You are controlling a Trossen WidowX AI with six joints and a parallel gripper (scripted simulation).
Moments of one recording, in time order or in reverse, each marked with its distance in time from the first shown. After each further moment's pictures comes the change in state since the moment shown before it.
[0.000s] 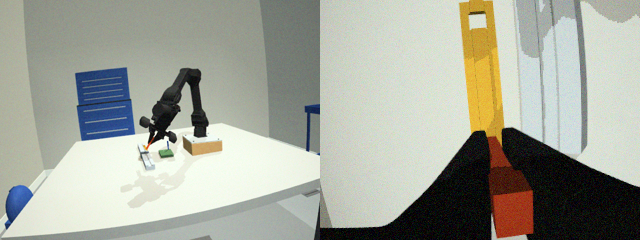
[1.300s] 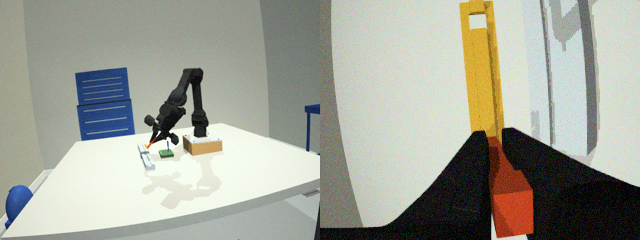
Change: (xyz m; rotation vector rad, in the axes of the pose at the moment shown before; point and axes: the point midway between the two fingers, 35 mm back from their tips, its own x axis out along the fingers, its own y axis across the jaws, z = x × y) arm -0.005 -0.011 0.006 0.058 0.015 0.119
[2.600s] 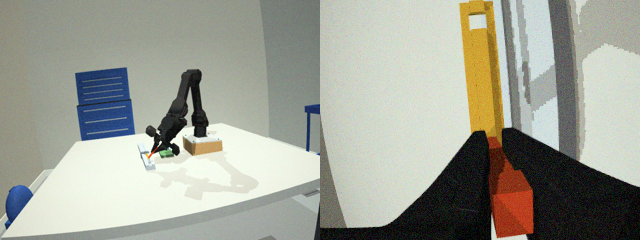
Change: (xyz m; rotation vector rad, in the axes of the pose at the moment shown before) arm 0.034 -0.035 -0.009 0.004 -0.009 0.009
